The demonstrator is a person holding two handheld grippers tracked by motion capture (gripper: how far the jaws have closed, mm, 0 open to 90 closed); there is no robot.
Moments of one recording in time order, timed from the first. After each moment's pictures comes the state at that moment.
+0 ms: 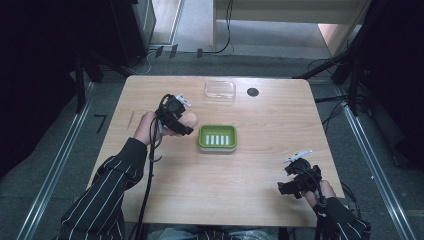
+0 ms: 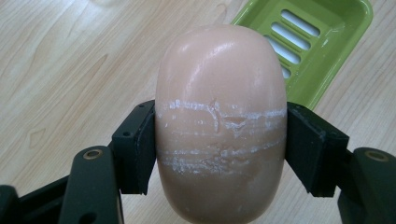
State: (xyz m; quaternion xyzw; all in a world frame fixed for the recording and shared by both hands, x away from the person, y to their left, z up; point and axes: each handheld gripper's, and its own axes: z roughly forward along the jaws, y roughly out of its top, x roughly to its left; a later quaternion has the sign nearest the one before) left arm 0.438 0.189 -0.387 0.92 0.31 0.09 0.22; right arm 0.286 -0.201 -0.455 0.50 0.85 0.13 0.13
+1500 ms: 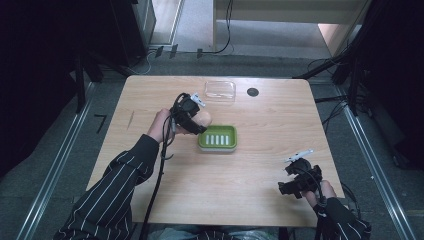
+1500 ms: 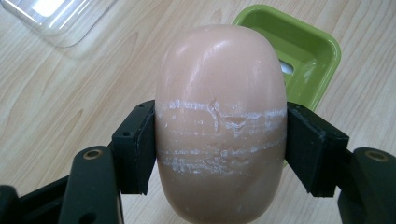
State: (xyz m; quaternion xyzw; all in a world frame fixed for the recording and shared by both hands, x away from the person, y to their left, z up) left arm 0.445 0.150 -0.389 0.93 0.26 0.10 0.24; right arm 0.286 -0.202 -0.455 0.50 0.85 0.13 0.14
